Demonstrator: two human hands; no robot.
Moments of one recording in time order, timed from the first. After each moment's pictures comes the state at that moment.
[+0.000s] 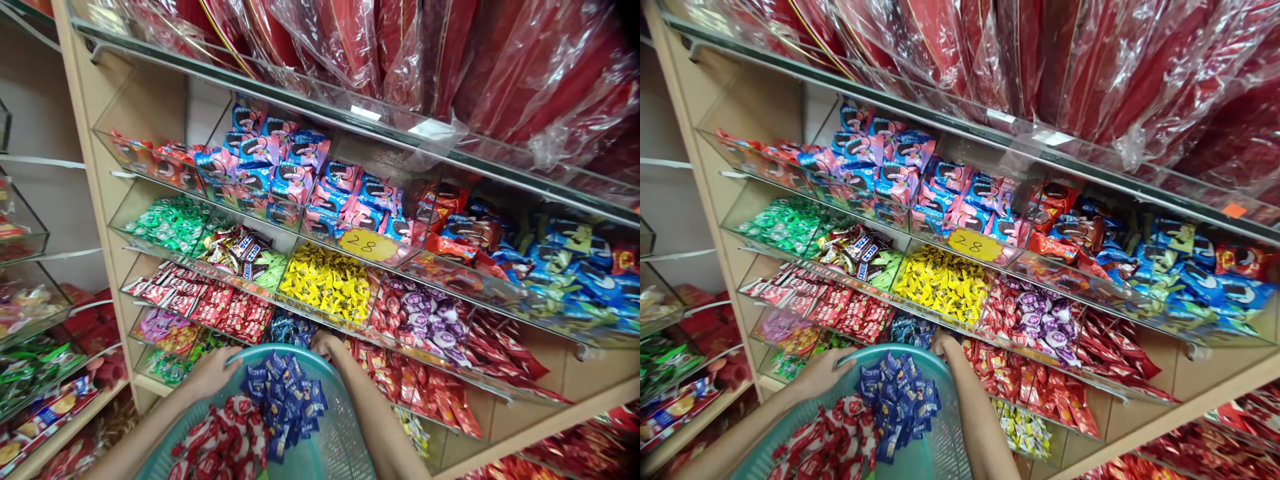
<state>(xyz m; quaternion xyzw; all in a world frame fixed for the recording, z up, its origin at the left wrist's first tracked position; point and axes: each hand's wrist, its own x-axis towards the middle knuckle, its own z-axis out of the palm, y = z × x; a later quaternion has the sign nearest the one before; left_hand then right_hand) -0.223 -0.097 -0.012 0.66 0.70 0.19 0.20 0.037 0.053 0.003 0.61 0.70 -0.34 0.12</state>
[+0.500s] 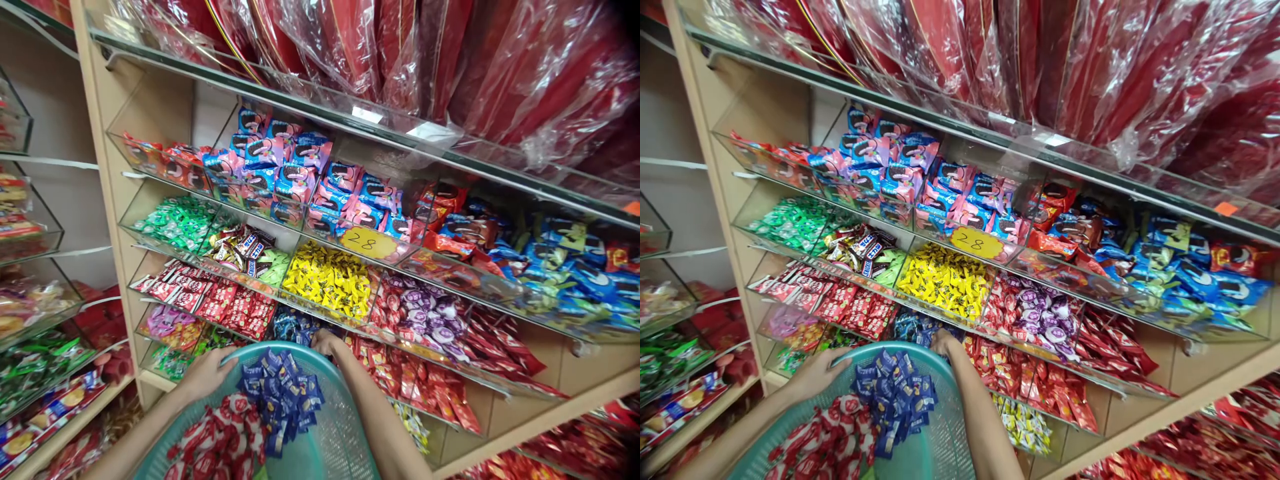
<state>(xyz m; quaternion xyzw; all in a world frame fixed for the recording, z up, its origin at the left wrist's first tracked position) -0.233 -0.114 -0.015 0.66 0.70 0.21 0.19 0.041 0.047 0.003 0.58 0.76 -0.28 0.12</state>
